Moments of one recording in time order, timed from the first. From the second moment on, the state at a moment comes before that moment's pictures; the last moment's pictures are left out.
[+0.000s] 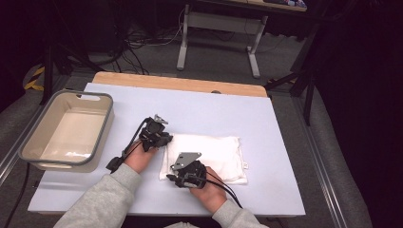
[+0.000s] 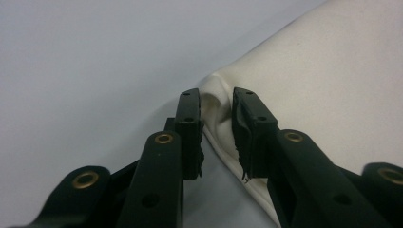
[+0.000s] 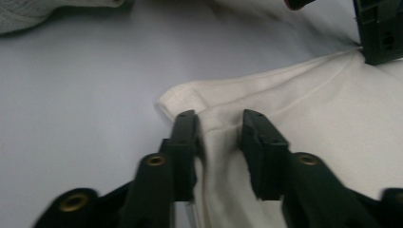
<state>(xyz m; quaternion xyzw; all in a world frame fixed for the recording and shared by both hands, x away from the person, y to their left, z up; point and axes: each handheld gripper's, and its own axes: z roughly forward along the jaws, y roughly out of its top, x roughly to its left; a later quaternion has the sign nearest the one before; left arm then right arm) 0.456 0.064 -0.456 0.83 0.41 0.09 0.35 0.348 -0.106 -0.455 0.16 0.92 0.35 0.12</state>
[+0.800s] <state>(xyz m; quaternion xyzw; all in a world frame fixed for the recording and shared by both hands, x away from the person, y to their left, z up) 0.448 0.082 -0.432 0.82 0.42 0.11 0.36 0.351 -0.097 -0.437 0.19 0.89 0.39 0.10</state>
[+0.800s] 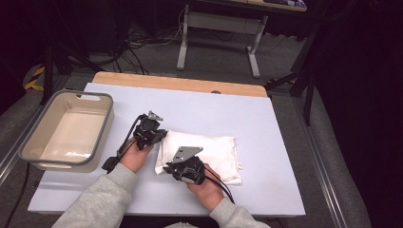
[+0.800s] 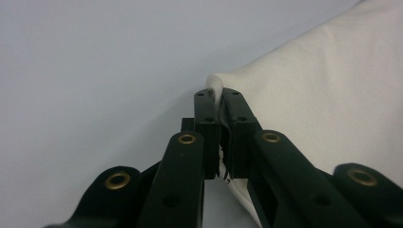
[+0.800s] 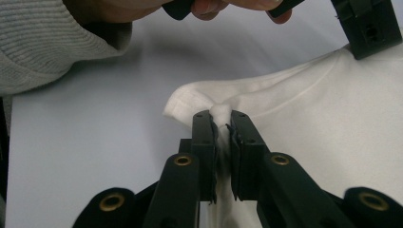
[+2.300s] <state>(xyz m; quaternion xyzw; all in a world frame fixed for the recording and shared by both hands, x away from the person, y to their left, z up) 0.438 0.048 -0.384 0.80 0.38 0.14 0.43 0.341 -0.155 -0.398 0.24 0.85 0.45 0.13</state>
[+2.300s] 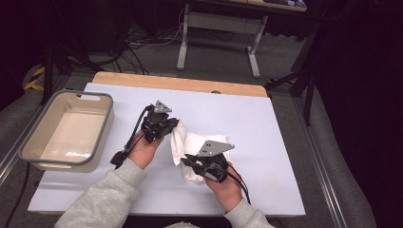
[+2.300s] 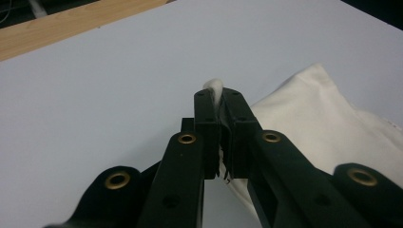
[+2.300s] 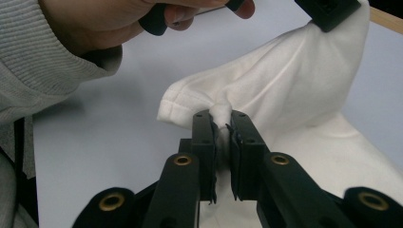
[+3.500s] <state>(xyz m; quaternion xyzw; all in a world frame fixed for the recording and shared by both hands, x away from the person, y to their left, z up) 0.445 -0.044 -0.404 0.83 0.33 0.10 0.44 0.320 -0.234 -0.423 0.35 0.83 0.42 0.12</state>
